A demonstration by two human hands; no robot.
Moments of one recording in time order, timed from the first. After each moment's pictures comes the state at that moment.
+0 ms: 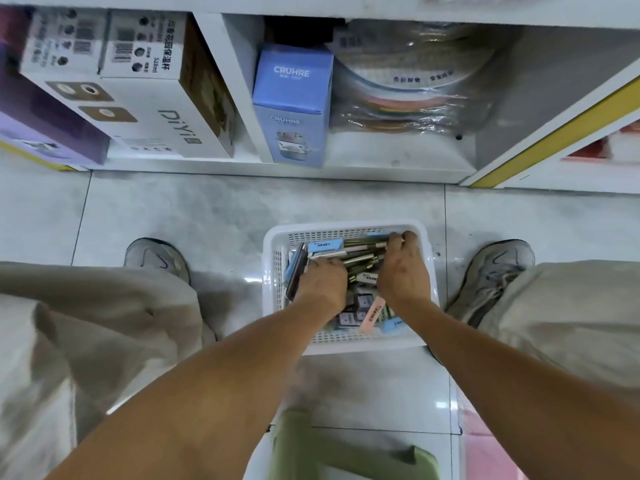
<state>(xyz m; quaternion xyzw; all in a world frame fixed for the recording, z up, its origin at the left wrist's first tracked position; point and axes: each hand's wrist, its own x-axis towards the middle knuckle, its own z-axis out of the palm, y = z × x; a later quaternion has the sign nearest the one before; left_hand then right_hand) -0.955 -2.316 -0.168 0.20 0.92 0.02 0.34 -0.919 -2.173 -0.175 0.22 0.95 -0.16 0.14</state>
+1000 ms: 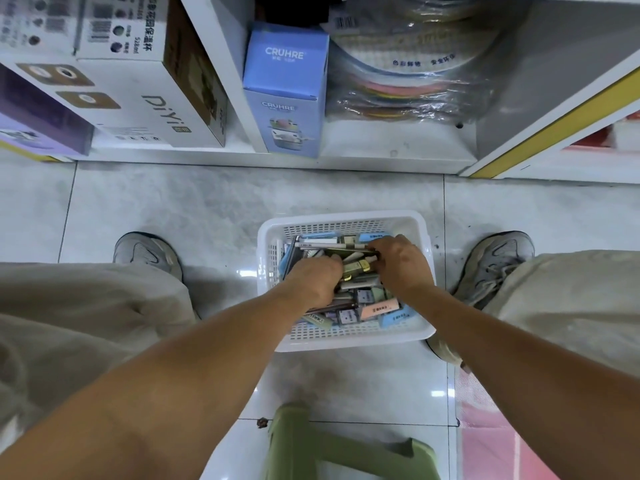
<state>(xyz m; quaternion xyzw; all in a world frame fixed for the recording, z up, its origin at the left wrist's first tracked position) -0.972 -2.334 -0.174 0.34 0.87 0.04 0.35 -0.925 -2.154 -0.174 0.11 0.95 -0.21 0.18</state>
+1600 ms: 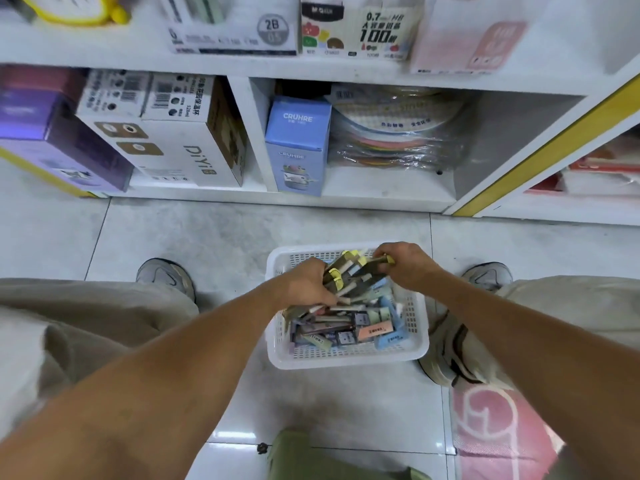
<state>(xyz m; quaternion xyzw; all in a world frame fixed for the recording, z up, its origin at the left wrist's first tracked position) -1.001 -2.355 -0.107 0.15 0.80 0.32 0.48 -0.962 -2.122 -0.112 0.08 0.93 -0.26 0.26</state>
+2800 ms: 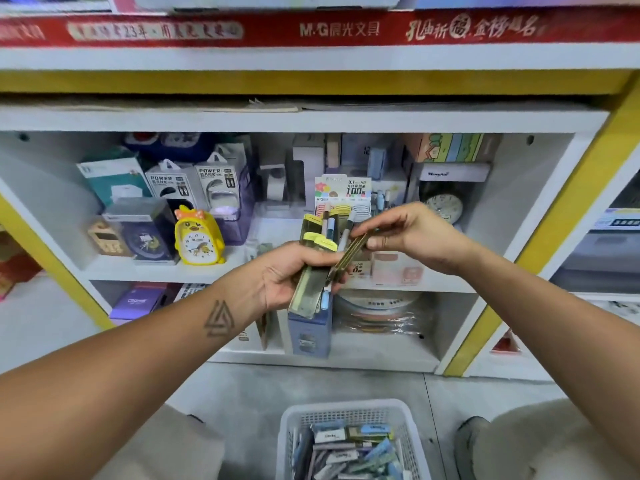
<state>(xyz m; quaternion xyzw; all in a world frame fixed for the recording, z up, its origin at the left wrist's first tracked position) -1.088 -2.354 0.228 0.05 0.54 0.73 0.41 -1.059 -2.121 0.249 -0.16 0.80 -0.58 0.01</state>
